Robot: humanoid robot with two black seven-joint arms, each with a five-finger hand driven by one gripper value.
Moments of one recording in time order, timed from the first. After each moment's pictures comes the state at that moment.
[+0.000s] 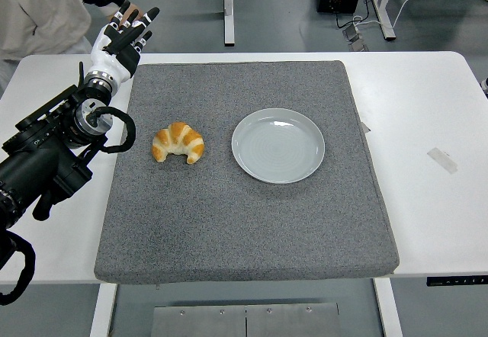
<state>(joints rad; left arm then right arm) -1.00 0.09 -0.68 -0.46 -0.11 -0.03 -0.29 -0.12 0.00 0.09 0.14 -0.13 0.00 0.25</state>
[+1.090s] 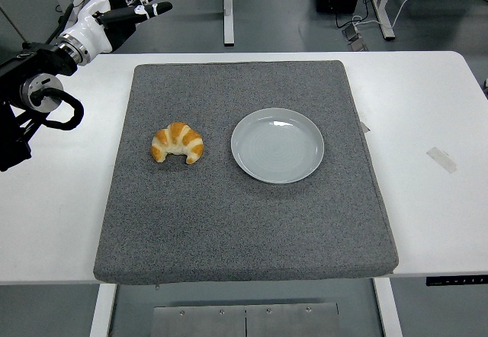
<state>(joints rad) -1.18 0.29 -0.22 -0.48 -0.05 -0.39 -0.29 -0.12 0.00 0.09 0.14 -0.13 0.00 0.25</state>
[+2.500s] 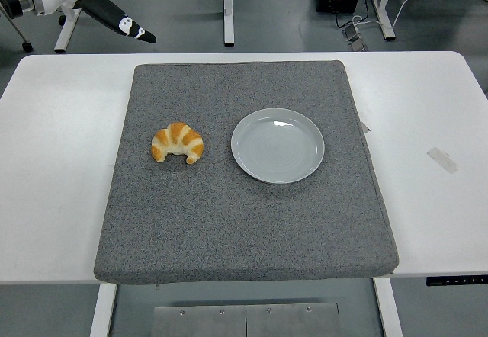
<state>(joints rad) -1.48 0.50 0.13 -0.62 0.71 -0.42 -0.61 -0.12 0.00 0.09 0.14 -0.13 0.00 0.25</state>
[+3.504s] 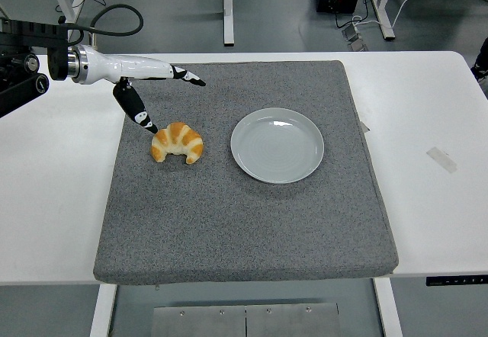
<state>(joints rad) -1.41 0.45 0.28 -0.77 1.13 -0.24 -0.61 -0.12 0.00 0.09 0.14 -0.13 0.00 0.25</state>
